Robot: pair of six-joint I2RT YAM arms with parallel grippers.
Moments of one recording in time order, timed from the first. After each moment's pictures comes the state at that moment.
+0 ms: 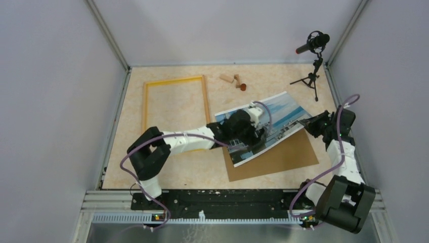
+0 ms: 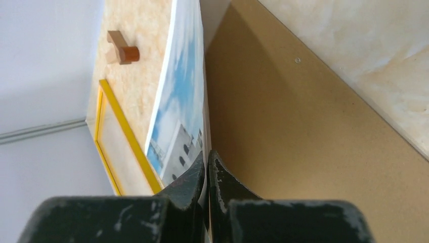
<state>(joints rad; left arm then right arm) -0.92 1.80 1.17 -0.01 0.19 -0.39 -0.39 1.10 0.55 -0.15 -0.48 0.78</state>
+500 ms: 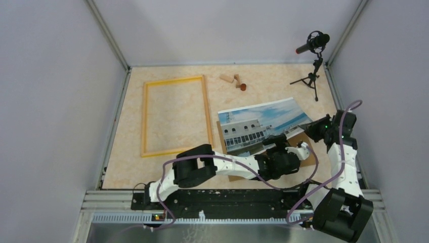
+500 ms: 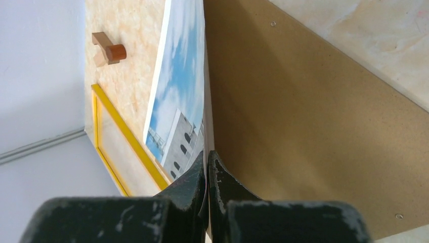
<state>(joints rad) -1.41 2.18 1.56 0.05 -0.73 0.20 -0.37 0.98 0.64 -0.44 -0.39 0.84</state>
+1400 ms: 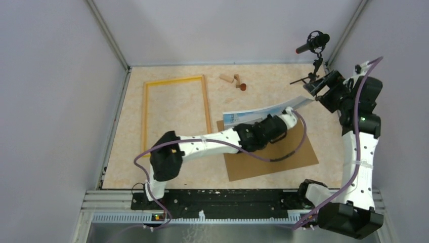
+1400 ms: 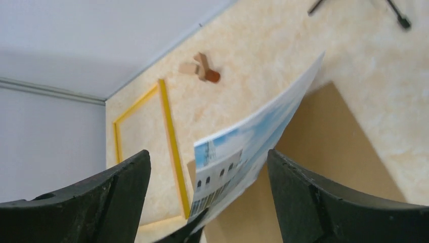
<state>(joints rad) -1.25 2.00 1.66 -0.33 -0.59 0.11 -0.29 1.00 1.15 -0.61 -0.43 0.60</state>
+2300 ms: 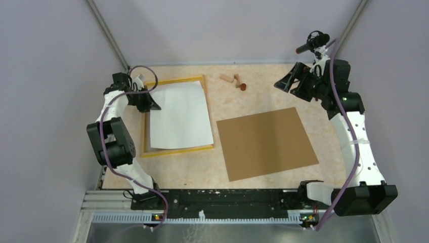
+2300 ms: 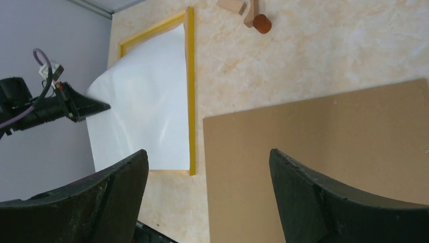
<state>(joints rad) 0.27 1.73 1.38 -0.72 0.62 -0.18 0.04 1.20 1.39 -0.69 -0.40 0.49</state>
